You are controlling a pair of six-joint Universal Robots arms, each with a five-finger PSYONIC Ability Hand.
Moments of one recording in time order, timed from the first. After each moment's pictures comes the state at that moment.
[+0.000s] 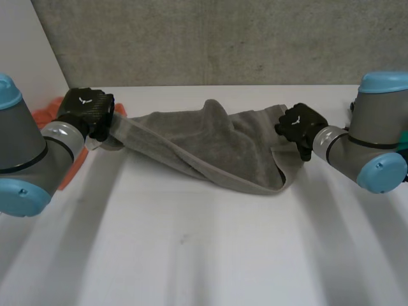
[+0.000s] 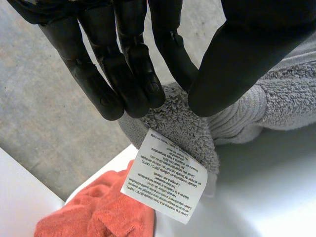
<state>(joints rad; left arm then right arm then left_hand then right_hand) 4.45 -1.99 -1.40 3.28 -1.49 3.51 1.85 -0.75 0.91 0.20 1.29 2.17 1.14 1.20 1.19 1.19 0.99 0.51 0.49 0.50 0.49 0.29</state>
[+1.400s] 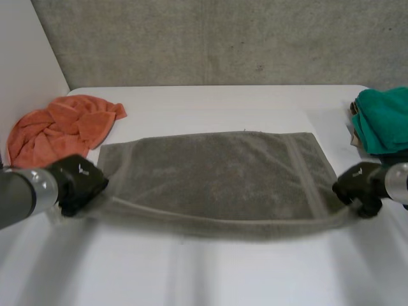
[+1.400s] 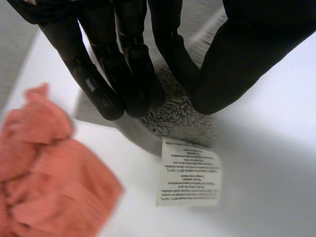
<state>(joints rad) 4.53 -1.86 -1.52 2.69 -1.41 4.13 1.58 -1.02 1.31 0.60 1.29 2.14 1.14 1.20 1.19 1.19 0.99 1.14 1.18 1.18 1.19 0.99</state>
